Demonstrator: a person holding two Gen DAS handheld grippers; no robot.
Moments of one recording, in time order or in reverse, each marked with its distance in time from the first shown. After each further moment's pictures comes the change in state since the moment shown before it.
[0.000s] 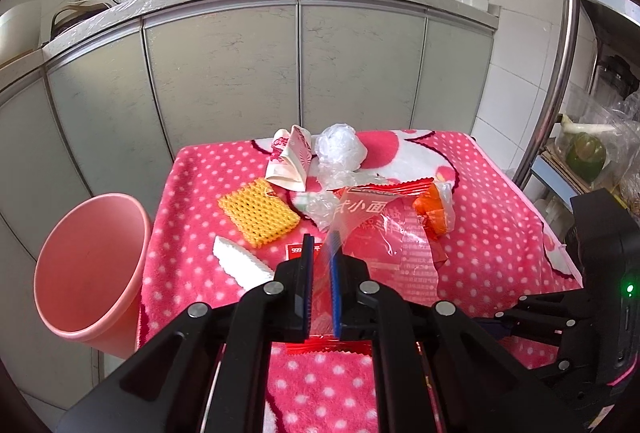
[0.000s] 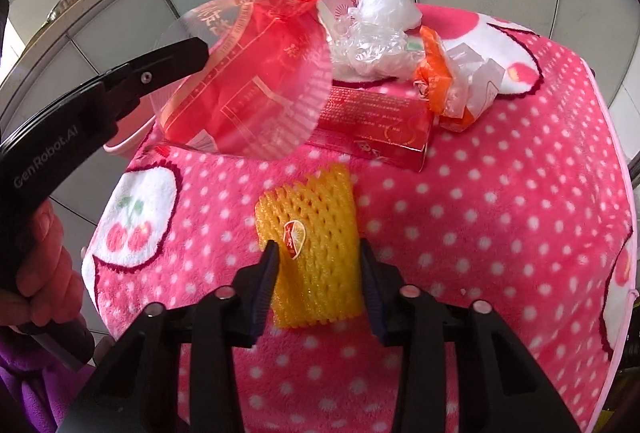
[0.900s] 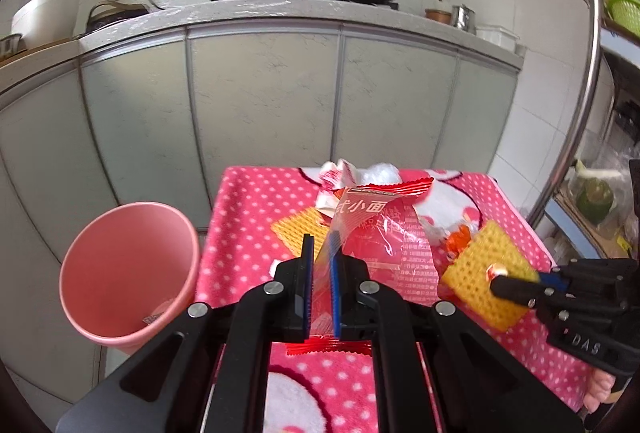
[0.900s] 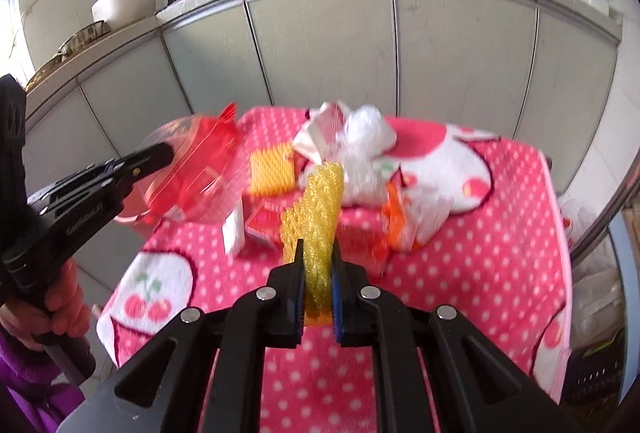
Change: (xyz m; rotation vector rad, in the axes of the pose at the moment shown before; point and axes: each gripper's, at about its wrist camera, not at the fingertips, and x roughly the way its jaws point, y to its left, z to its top) left arm -0.033 0.046 0.013 -0.102 -0.086 0.054; right arm -0.072 0.009 0.043 -0.049 -0.277 -0.088
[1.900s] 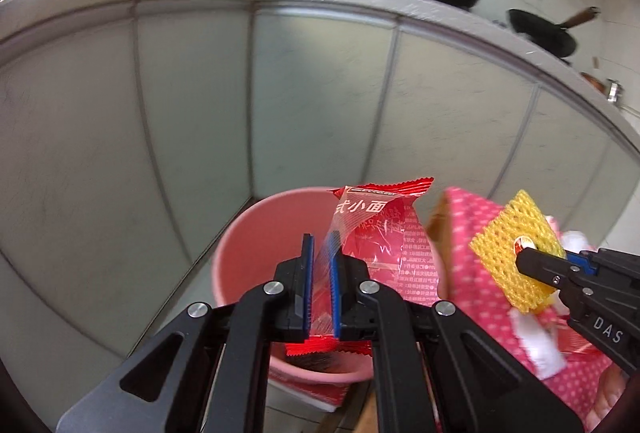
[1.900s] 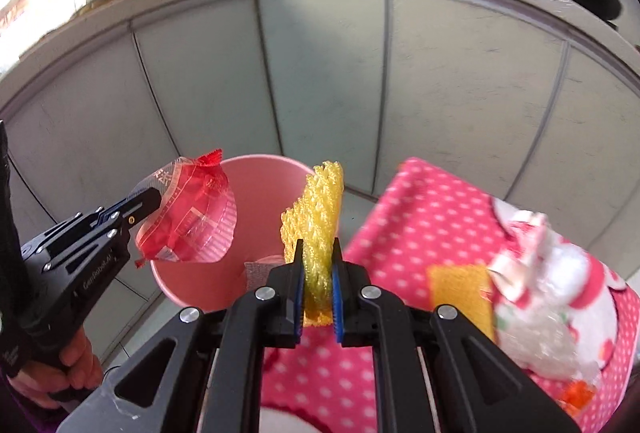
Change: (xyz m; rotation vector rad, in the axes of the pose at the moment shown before) left arm 0.001 0.200 -0.022 -0.341 0.007 0.401; right arm 0.140 0.194 0.086 -0.274 0.054 0.150
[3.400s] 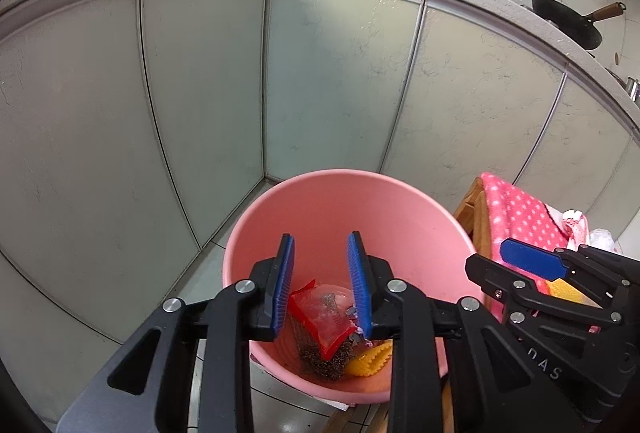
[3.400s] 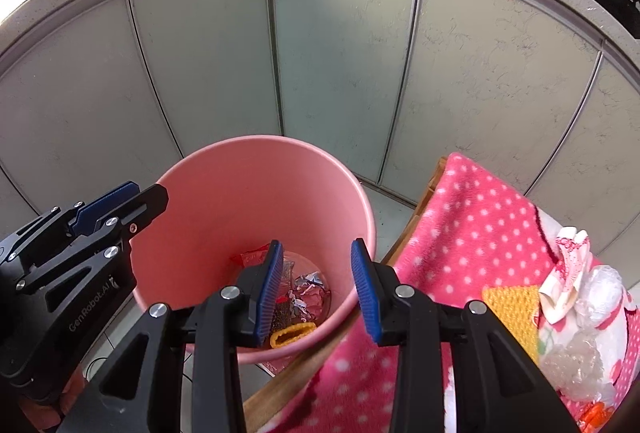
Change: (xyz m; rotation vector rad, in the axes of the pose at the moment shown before) left arm 0.027 0.012 0.002 -0.011 0.060 0.025; right arm 0.049 0.028 0.004 -0.058 0.048 -0.042
